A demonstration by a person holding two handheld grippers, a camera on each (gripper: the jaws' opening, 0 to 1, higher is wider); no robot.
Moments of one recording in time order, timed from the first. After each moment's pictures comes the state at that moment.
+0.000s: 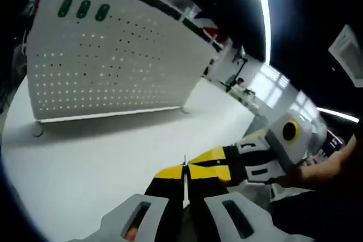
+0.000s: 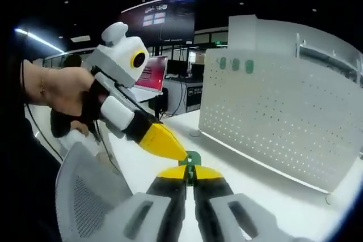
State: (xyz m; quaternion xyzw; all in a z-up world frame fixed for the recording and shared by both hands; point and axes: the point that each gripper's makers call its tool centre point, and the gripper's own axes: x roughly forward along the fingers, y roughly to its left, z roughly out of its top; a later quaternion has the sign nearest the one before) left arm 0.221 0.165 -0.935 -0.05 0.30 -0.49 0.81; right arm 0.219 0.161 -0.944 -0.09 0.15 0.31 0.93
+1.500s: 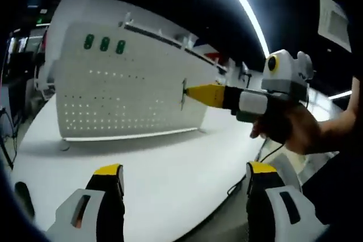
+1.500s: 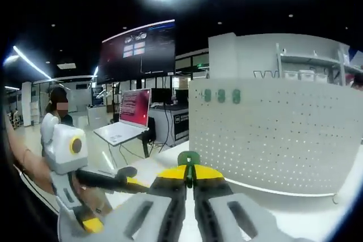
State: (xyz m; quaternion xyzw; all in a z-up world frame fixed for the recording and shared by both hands) left arm 0.224 0.224 -0.960 -0.08 0.18 -0.42 0.88; right arm 0.271 0.183 -0.884 -0.02 0.06 0.26 0.96
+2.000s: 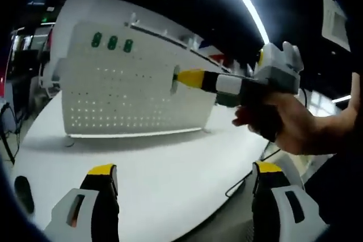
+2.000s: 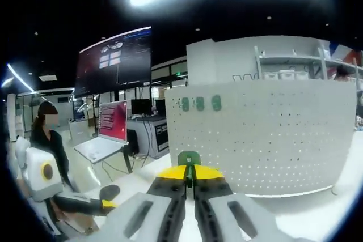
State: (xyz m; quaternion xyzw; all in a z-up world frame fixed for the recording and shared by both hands) left arm 0.224 0.231 -0.965 -0.08 0.18 -0.41 0.89; right arm 0.319 0.168 -0.868 0.02 0.03 0.17 0.98
